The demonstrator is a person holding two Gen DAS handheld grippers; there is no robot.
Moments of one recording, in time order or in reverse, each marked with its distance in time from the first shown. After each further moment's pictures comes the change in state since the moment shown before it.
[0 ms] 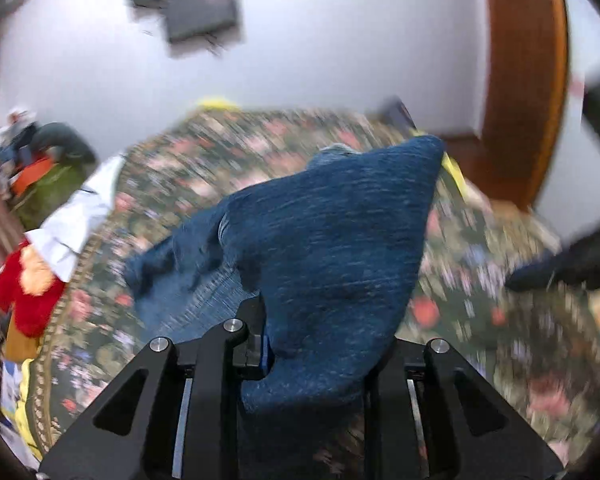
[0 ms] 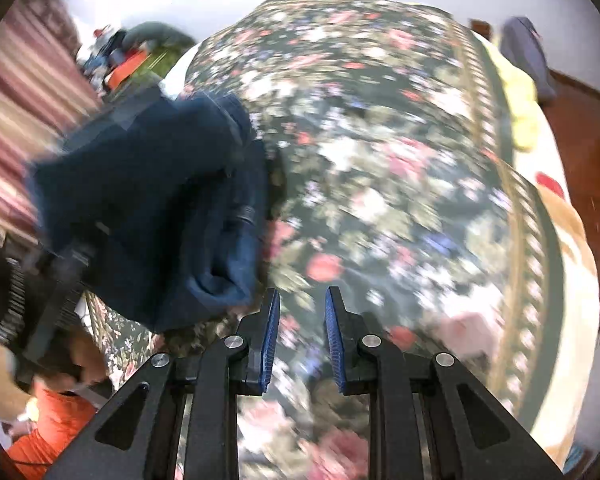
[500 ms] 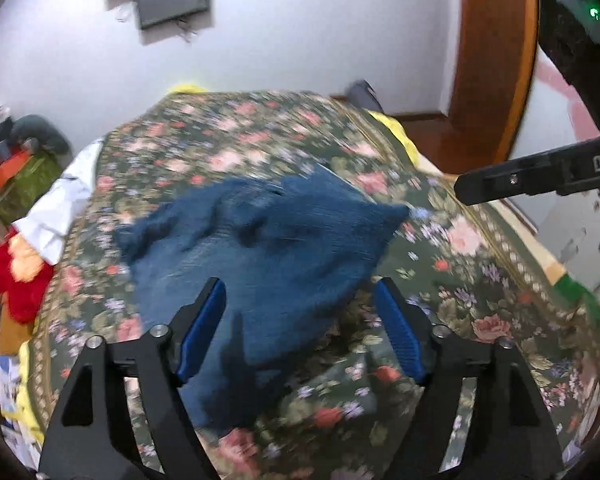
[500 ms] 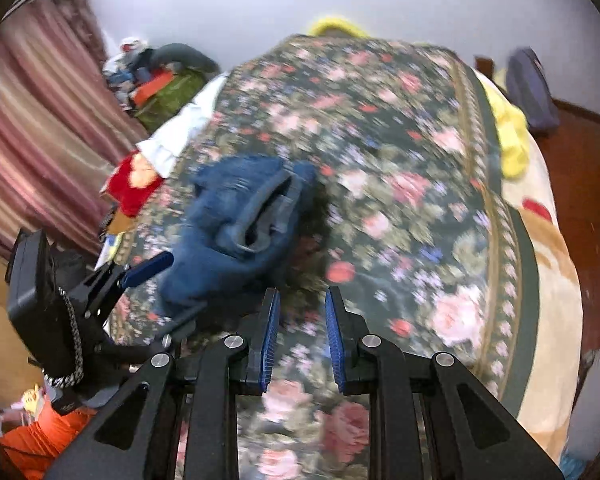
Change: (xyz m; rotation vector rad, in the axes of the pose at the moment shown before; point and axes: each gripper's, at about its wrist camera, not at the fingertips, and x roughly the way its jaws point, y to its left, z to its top) left arm -0.077 0.012 -0.018 -0.036 -0.004 -0.095; right arm -0.055 0.034 -0.020 -0.099 -0.128 0.047
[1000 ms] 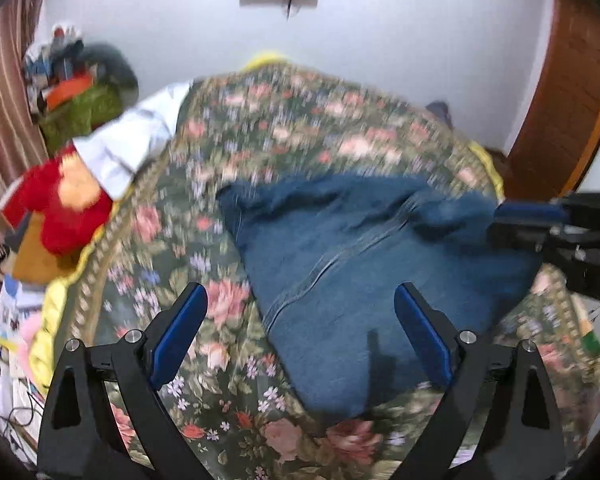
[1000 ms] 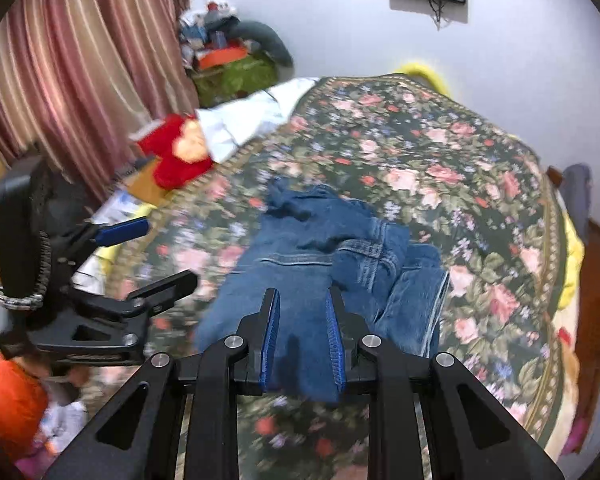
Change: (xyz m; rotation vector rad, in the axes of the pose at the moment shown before) left arm 0.021 0.124 -0.020 -0.256 0.096 0.121; right arm 0.072 0.138 0.029 -0.361 -0.044 -0.085
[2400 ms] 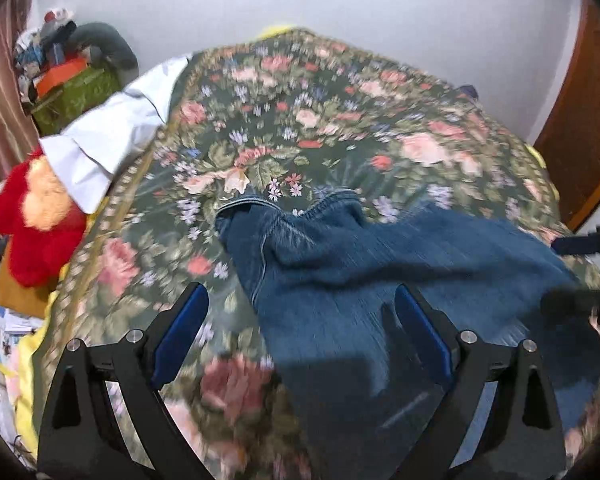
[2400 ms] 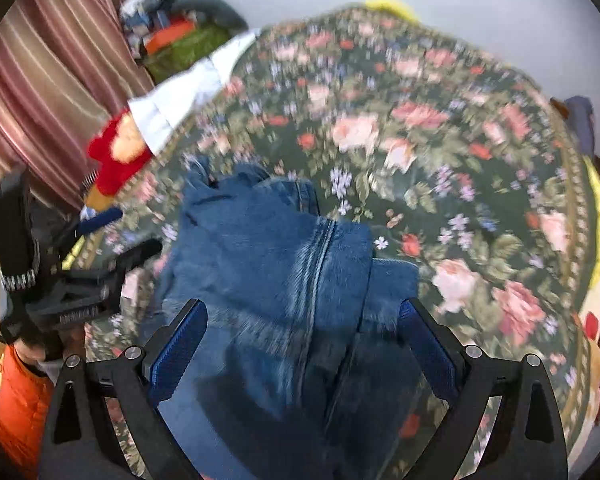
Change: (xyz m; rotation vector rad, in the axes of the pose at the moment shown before) left arm 0.123 0.027 0.070 -0.021 0.079 0.034; right arm 0.111 -0.093 0.030 0.181 0.191 0.070
